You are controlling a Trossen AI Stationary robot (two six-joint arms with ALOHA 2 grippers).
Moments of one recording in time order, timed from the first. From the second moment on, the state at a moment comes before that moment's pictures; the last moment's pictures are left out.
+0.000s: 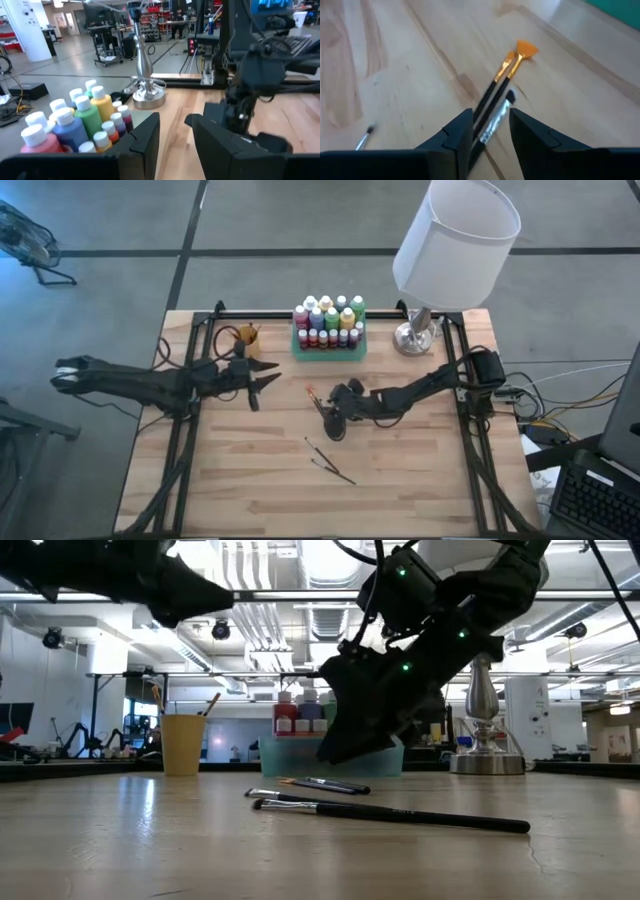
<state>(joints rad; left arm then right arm) 0.00 0.77 0.39 0.37 -0.31 0.07 0.10 1.90 0.91 0.26 0.35 0.58</state>
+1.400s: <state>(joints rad) 0.00 0.77 0.33 0.34 -0.30 0.07 0.10 2.00 0.96 0.22 0.37 0.58</state>
